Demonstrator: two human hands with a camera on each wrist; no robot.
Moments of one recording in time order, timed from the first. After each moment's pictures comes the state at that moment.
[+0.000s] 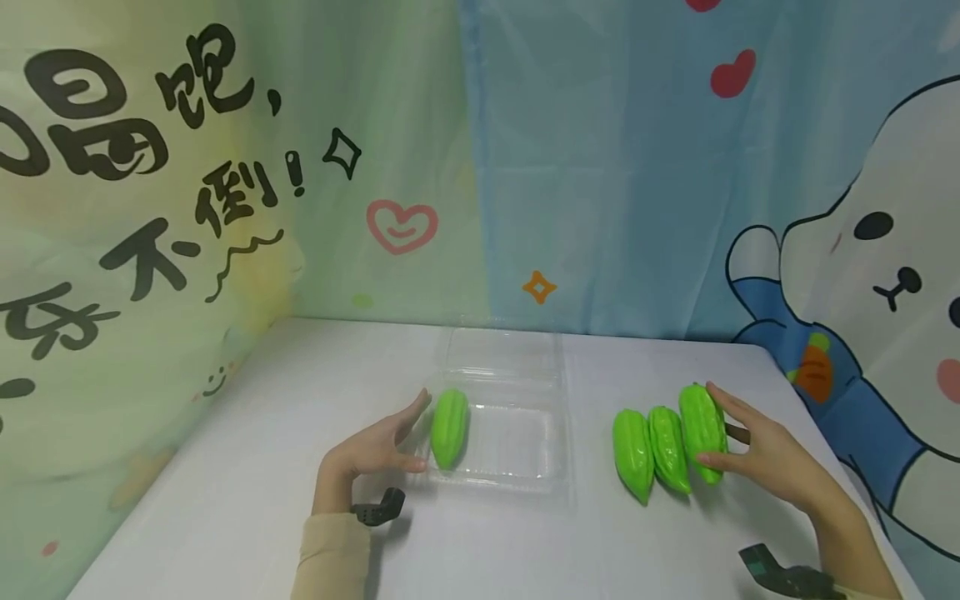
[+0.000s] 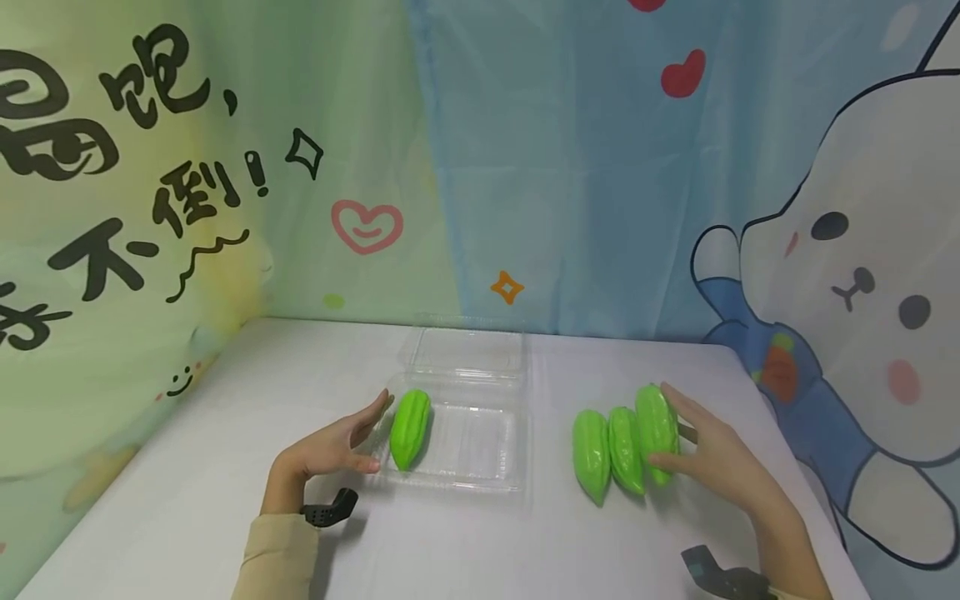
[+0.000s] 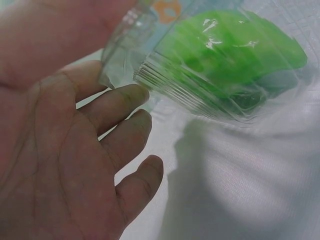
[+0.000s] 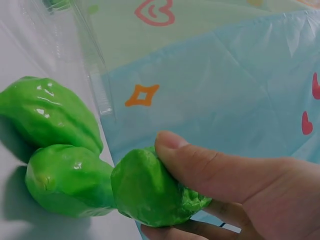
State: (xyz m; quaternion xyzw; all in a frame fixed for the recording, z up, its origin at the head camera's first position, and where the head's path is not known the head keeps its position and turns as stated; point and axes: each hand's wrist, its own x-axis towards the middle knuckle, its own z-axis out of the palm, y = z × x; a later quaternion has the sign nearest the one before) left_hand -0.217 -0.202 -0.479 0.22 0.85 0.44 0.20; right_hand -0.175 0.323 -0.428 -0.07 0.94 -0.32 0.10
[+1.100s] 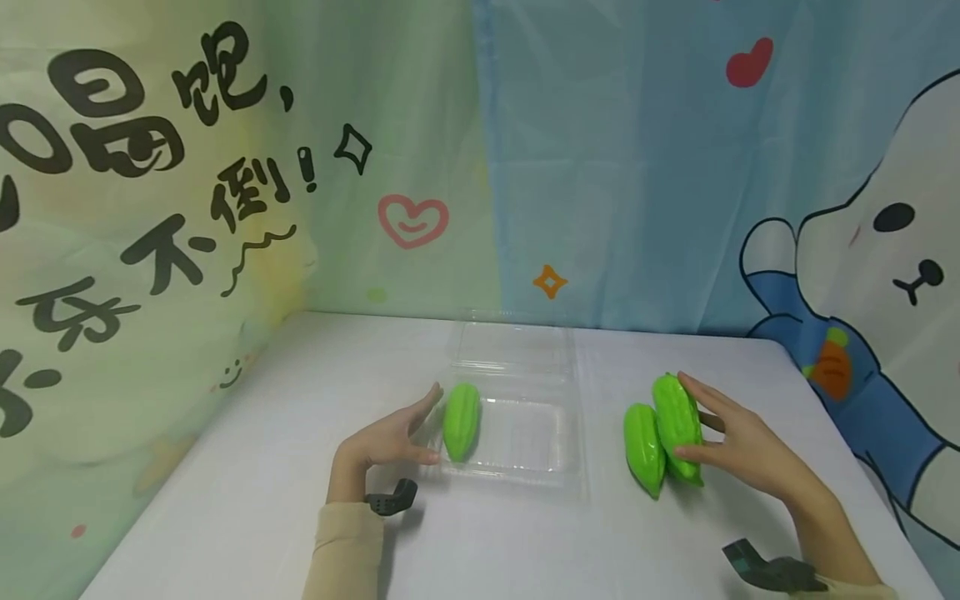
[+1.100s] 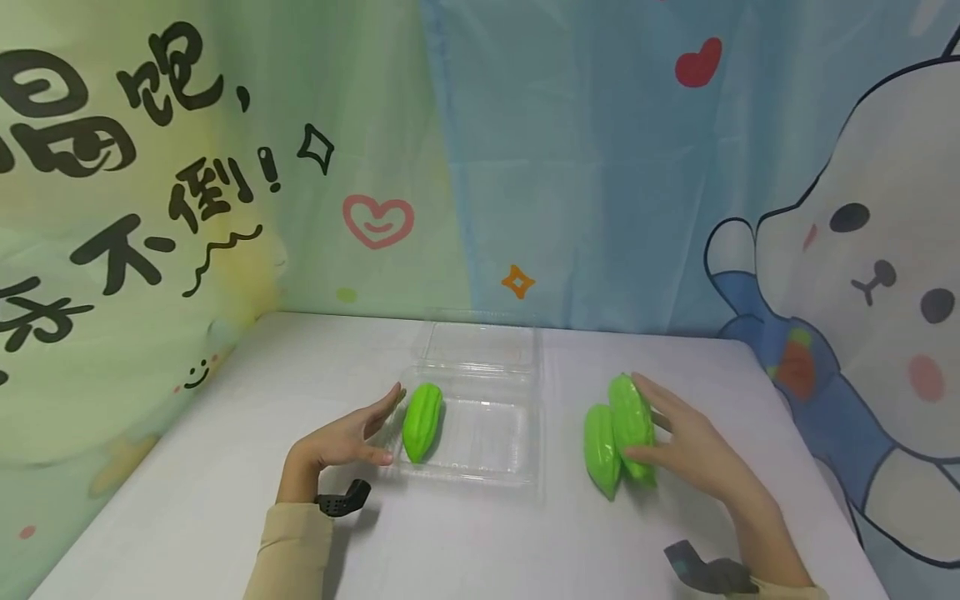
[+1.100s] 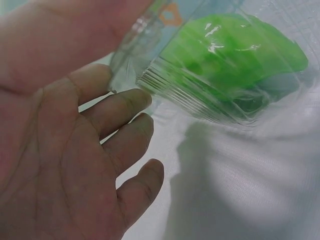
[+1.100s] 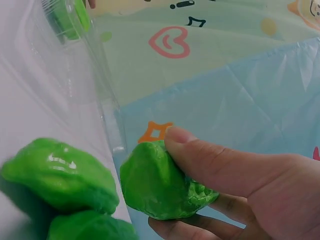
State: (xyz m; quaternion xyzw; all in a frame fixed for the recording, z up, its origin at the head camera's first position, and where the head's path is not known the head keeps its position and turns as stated) left_hand -0.220 -0.196 -0.477 0.22 0.86 0.42 0.19; right_hand -0.178 0.285 -0.419 -0.14 0.93 -0.34 0.08
